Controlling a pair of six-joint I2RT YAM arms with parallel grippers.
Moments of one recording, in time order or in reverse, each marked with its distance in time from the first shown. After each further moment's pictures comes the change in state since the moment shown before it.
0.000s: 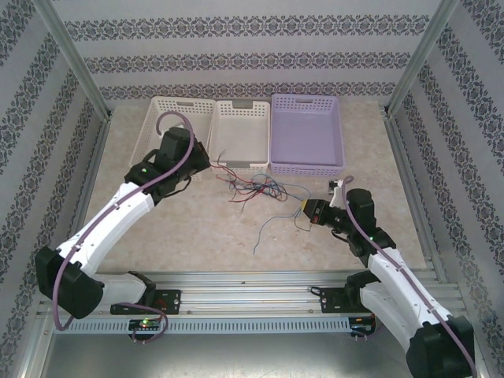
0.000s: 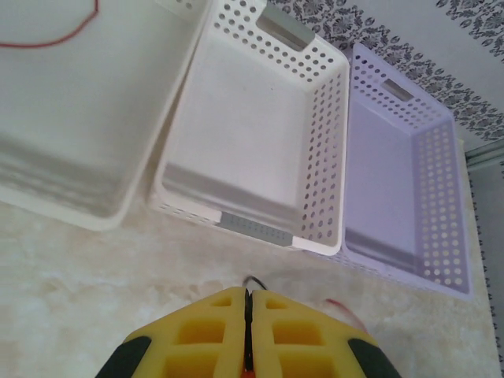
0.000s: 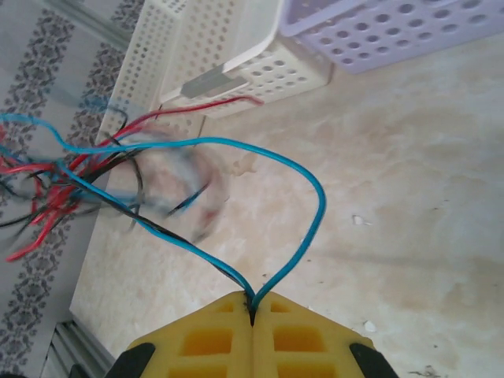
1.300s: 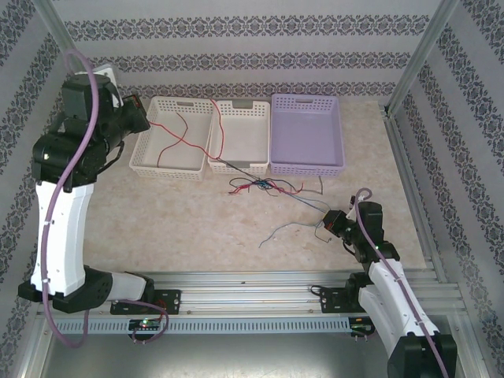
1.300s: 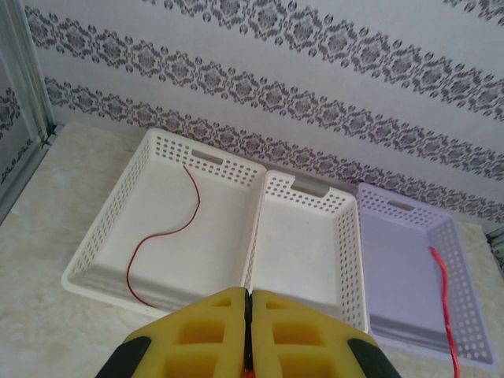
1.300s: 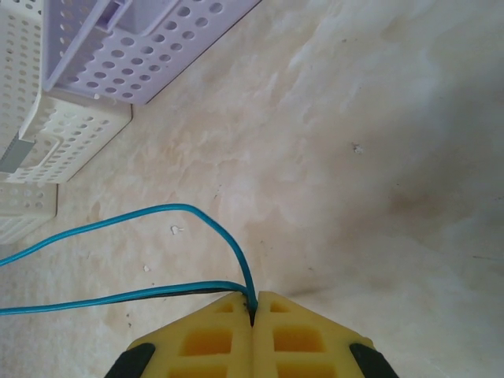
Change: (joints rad) left arm 0.236 0.061 0.872 -0.601 -0.041 0.352; right arm -0.196 -0.107 -0.116 -0.176 0.165 0.044
